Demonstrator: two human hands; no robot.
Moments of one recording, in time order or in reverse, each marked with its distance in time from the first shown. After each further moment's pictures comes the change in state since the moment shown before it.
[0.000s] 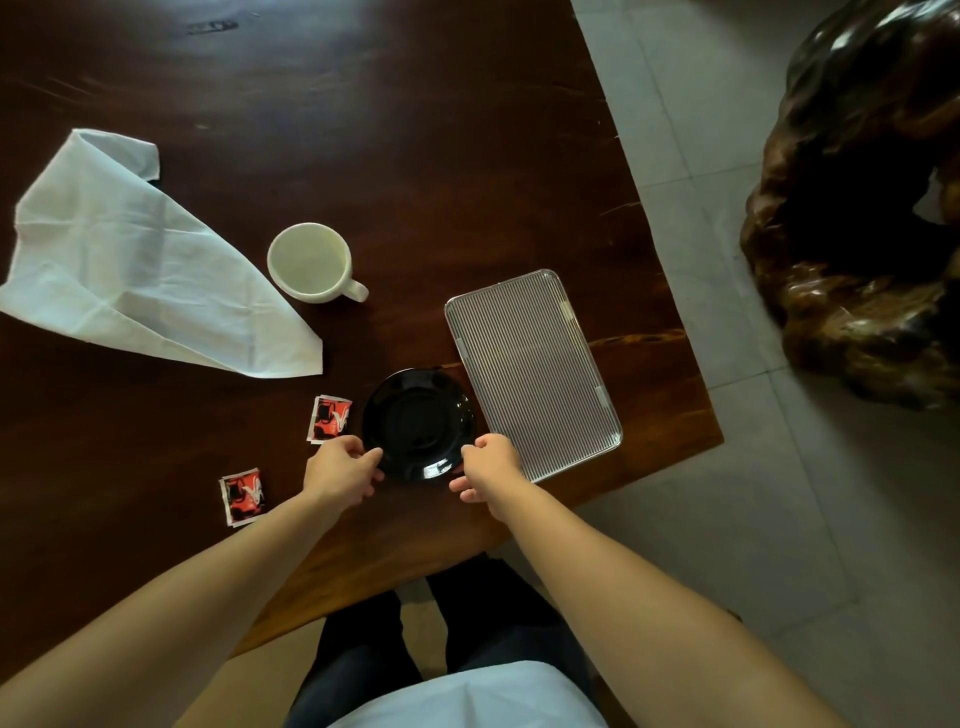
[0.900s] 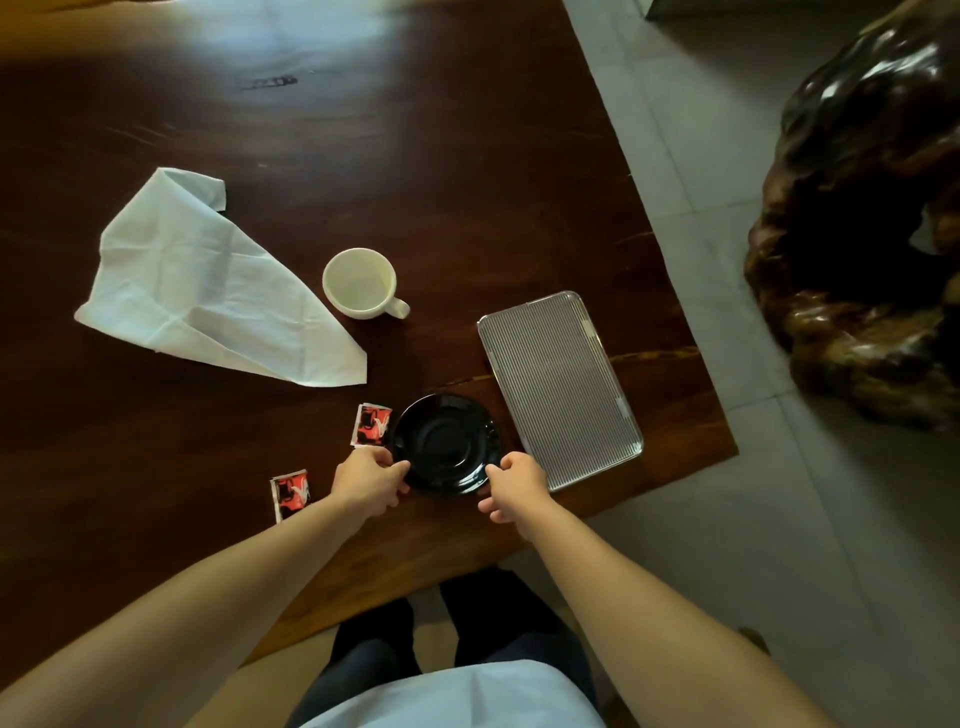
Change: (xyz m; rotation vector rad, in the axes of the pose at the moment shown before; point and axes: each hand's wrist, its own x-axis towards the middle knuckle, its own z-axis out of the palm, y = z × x) left_hand -0.021 -0.004 -0.027 0.029 -0.062 0.027; right_hand -0.032 0.010 0.008 -0.127 0.044 -0.064
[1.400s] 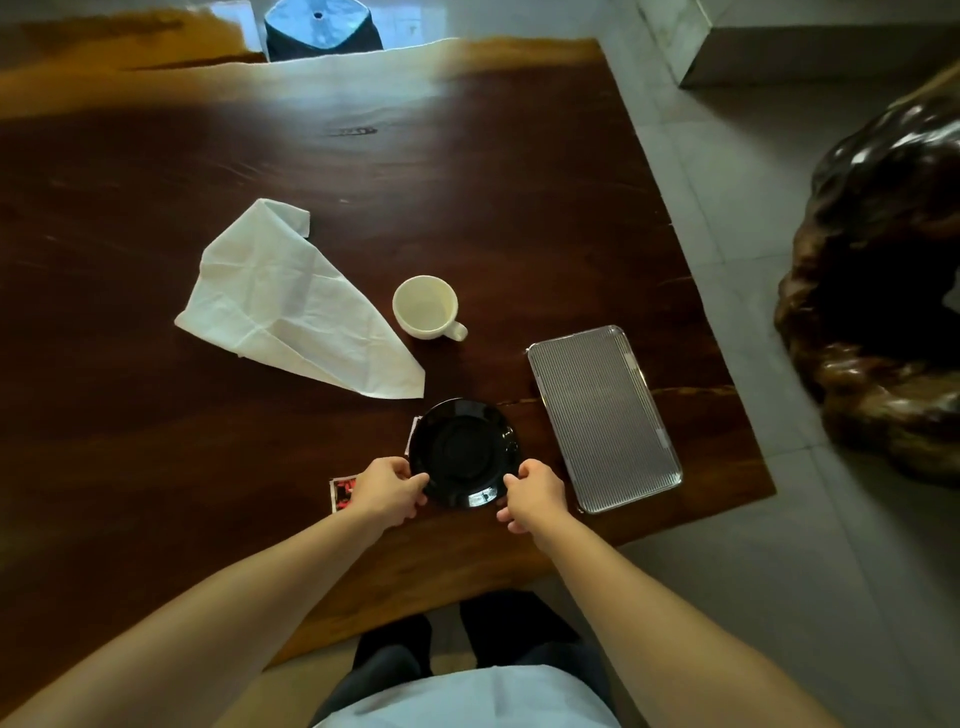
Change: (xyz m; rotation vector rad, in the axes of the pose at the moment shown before) left_hand -0.026 -0.018 -0.047 -0.081 0.018 0.042; right_hand -0.031 -0.023 0.033 -0.073 0.046 -0.107
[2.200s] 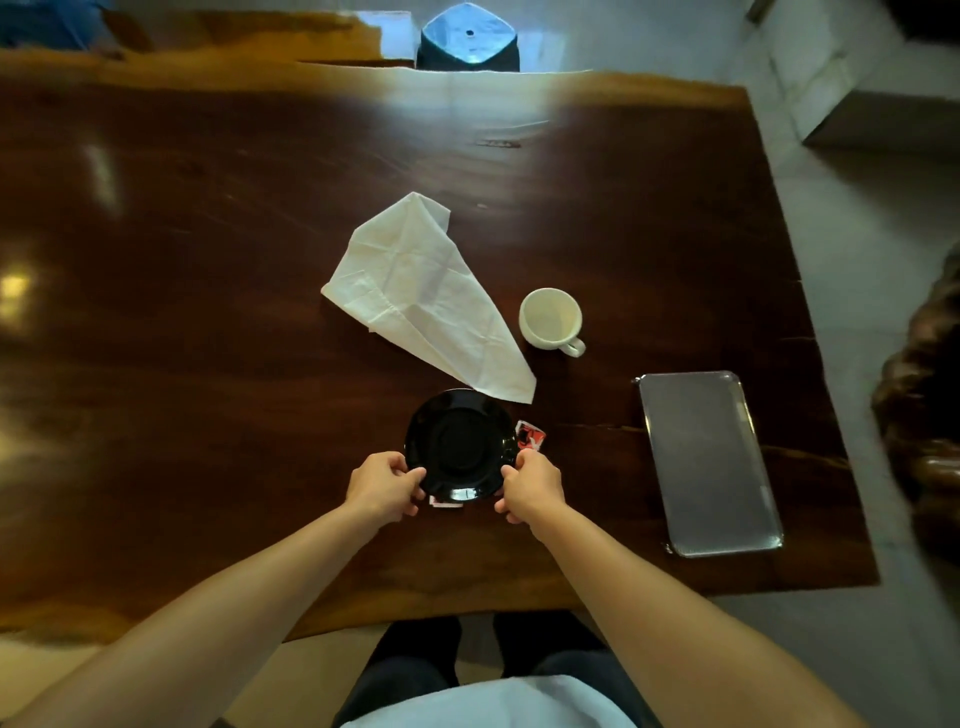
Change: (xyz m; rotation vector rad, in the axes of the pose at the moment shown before) left_hand -0.019 -0.080 -0.106 -0.153 0.175 -0.076; right_hand -0.043 -0.066 0.109 -0.144 -0.170 -0.163
